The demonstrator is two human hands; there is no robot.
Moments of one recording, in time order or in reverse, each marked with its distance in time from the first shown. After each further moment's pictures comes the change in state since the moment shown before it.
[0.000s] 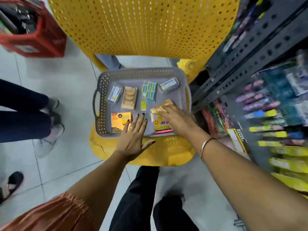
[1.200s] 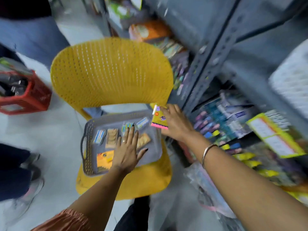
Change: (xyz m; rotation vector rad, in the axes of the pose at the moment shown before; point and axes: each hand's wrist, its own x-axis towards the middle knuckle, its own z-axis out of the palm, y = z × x) left_hand 0.025 0.052 -0.094 -0.004 0.214 0.062; right_hand -0.083 0.026 -0.132 0.078 0.440 0.293
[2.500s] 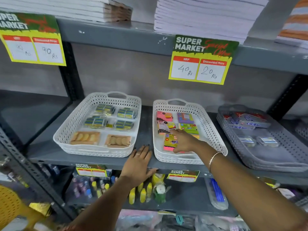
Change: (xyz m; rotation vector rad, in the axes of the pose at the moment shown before) left_hand -0.013 0.445 -0.112 0.167 0.126 1.229; right_hand -0.428 0.180 -0.235 0.153 0.083 1.076
